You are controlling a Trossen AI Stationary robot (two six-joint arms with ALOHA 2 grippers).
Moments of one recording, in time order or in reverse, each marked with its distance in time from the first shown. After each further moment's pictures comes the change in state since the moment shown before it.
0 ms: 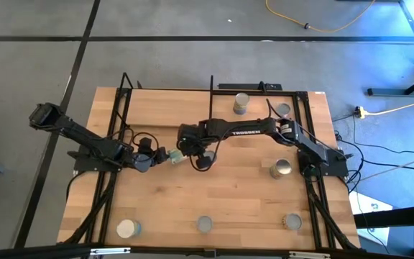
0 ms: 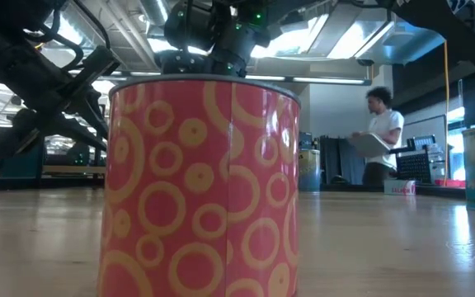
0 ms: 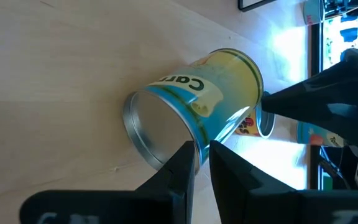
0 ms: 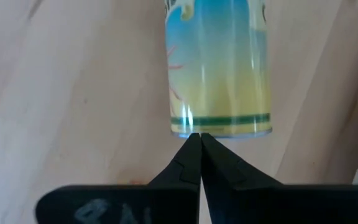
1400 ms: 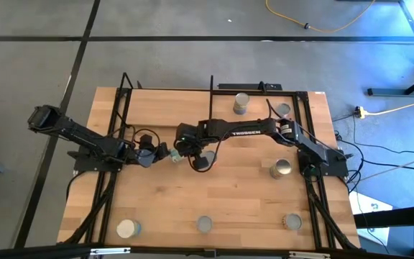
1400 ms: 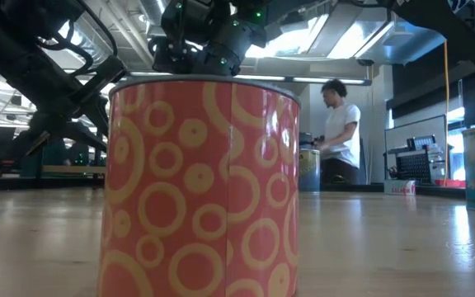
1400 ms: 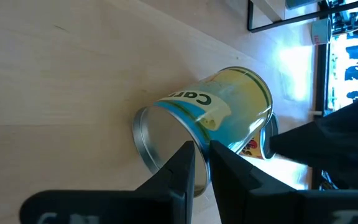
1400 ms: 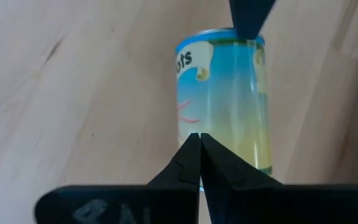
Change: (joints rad) left arm 0.087 0.014 0.002 0.000 0.035 -0.006; right arm 0.003 -0.003 0.008 0.071 -0.022 -0.003
